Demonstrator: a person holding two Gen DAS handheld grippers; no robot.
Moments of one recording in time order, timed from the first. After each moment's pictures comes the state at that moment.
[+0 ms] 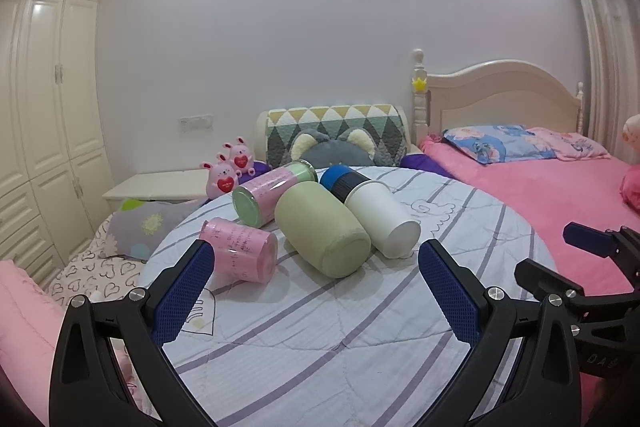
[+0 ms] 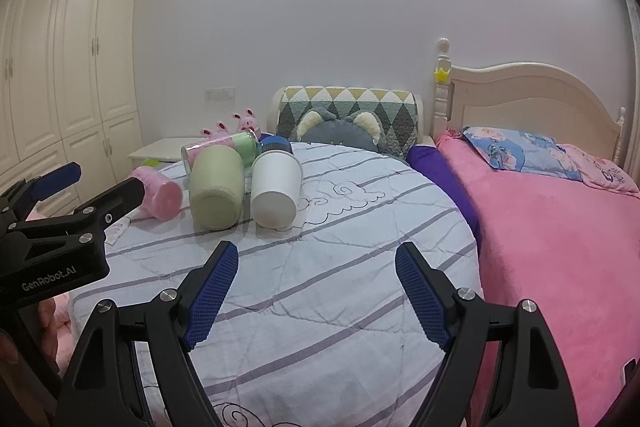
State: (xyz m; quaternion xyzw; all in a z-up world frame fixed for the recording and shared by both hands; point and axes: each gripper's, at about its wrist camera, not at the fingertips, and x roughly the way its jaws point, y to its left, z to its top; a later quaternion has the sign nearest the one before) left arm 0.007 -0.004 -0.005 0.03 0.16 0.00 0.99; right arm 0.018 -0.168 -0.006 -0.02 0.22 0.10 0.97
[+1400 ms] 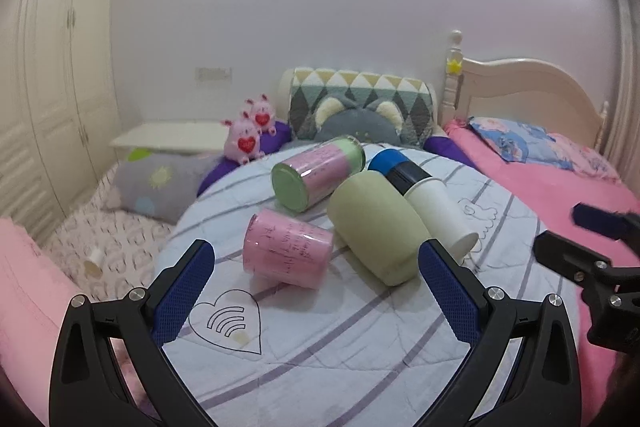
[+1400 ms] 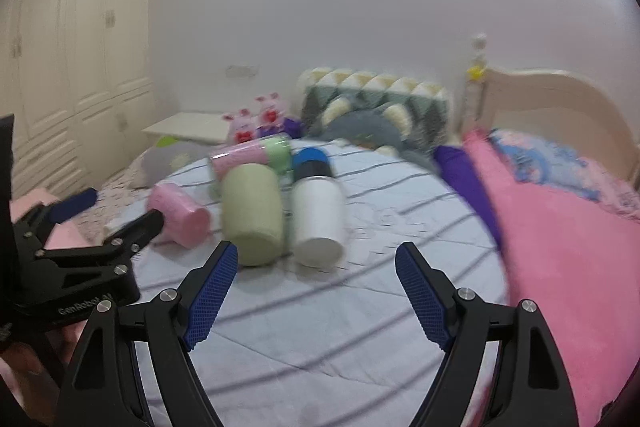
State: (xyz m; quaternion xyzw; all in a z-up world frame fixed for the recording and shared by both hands) left arm 0.059 0.067 0.010 -0.04 0.25 0.02 0.97; right arm 0.083 -0.107 0.042 -0.04 0.29 0.16 0.94
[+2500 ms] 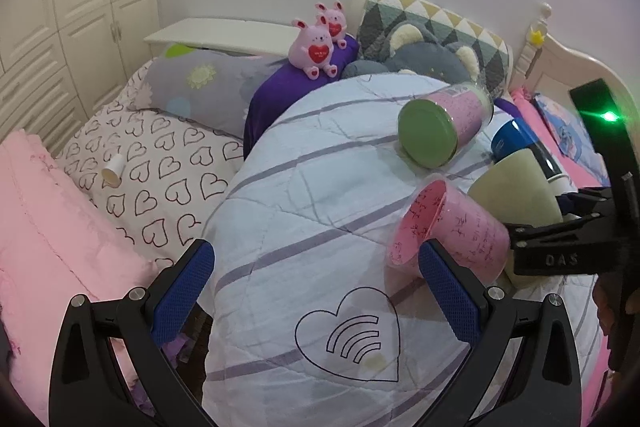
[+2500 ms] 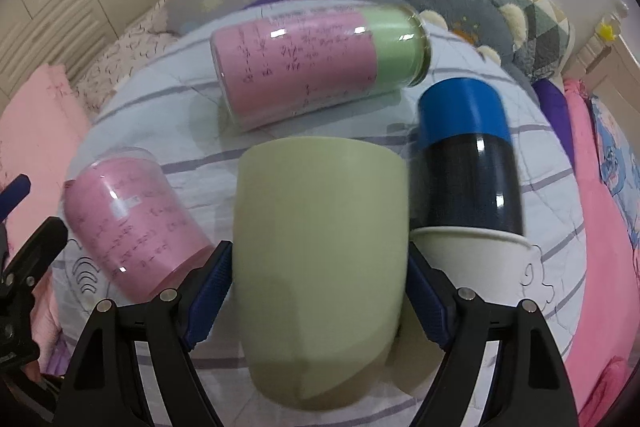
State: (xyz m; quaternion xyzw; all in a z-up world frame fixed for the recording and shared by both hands) left arm 0.126 0.170 -0.037 -0.12 0.41 0.10 0.90; right arm 0.245 0.019 -0.034 -0.17 0.56 0.19 0.78
